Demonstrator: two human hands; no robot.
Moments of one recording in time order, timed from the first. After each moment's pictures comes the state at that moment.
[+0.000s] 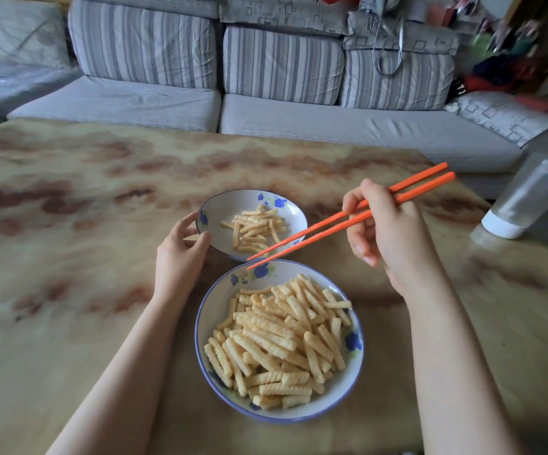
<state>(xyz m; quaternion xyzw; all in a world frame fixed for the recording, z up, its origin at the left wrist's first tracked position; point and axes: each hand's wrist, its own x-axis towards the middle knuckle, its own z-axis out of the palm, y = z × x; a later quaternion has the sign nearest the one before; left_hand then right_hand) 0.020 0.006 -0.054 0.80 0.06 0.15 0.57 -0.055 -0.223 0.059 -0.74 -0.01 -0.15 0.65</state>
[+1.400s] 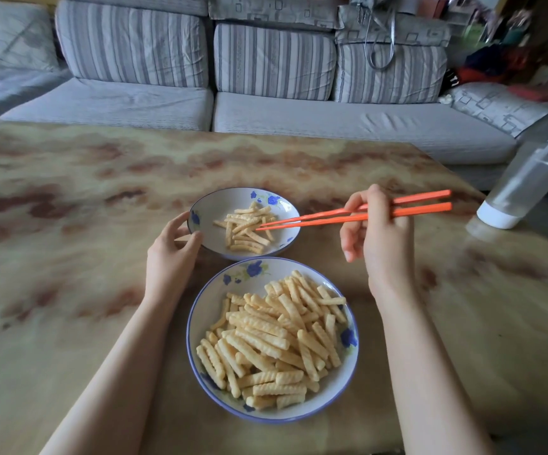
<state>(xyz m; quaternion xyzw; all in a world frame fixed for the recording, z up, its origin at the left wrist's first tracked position) 0.021 0.007 -0.057 0.80 0.06 0.16 0.58 -0.049 -0.223 0.031 -0.68 0.07 -0.25 0.68</state>
